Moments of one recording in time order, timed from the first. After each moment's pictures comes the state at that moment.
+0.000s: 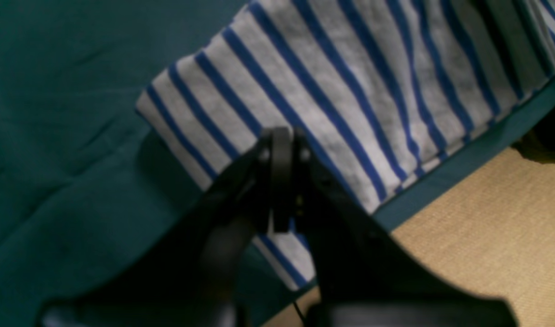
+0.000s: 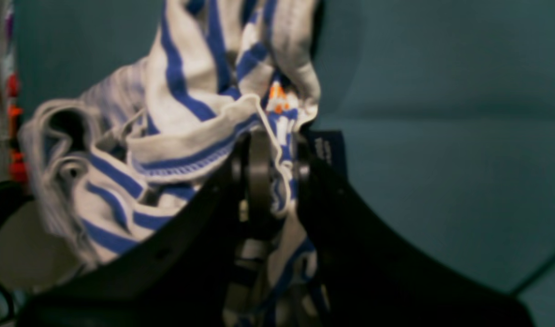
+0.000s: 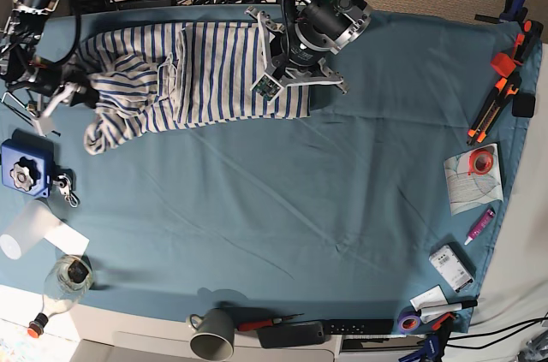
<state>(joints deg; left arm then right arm) 15.0 1.2 33.8 118.3 7.6 -9.8 64.2 -2.3 33.9 29.9 62.6 67.5 38.7 -75.7</state>
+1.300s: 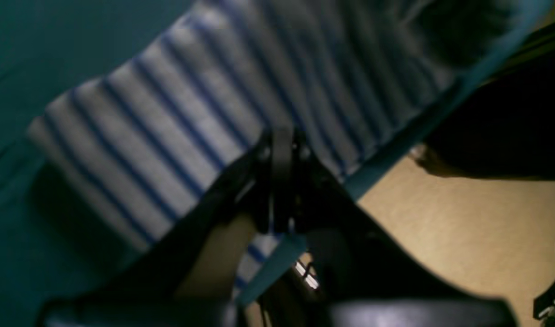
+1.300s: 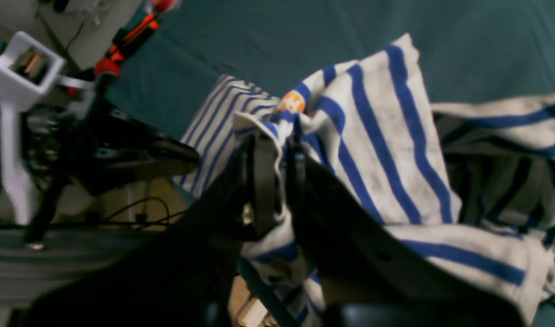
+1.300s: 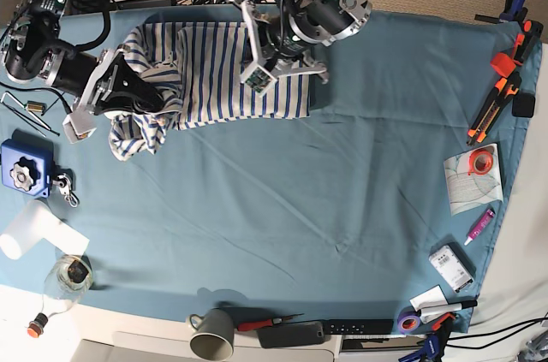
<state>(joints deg) 16.9 2.5 33.8 117.0 -4.0 -9.8 59.2 -15.3 27.2 29.4 109.5 81.2 39.8 -78.5</state>
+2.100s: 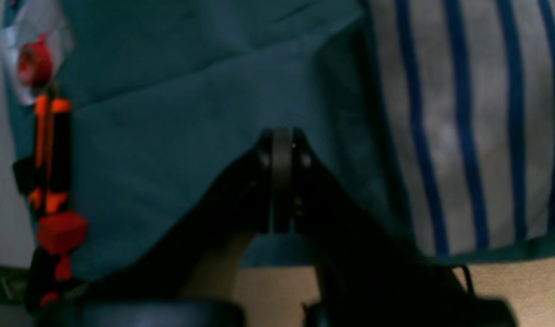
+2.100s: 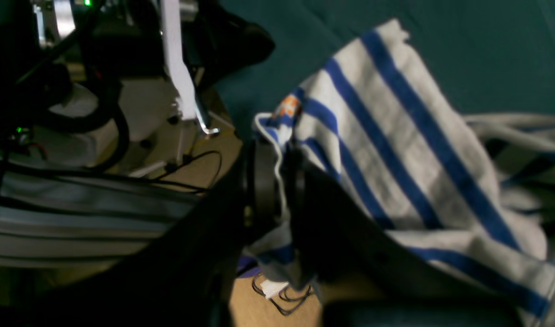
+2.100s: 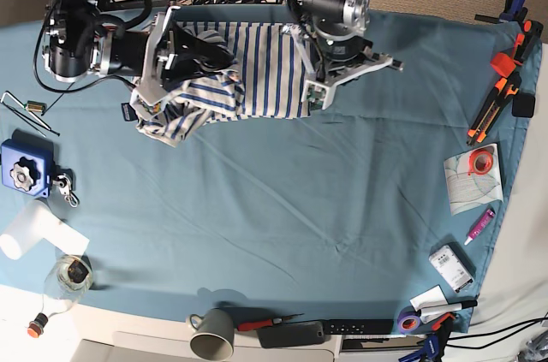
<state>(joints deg) 21.0 3.1 33.7 122.2 36.2 7.3 72.5 -16.0 27.4 10.8 117.5 81.0 39.8 -78.7</state>
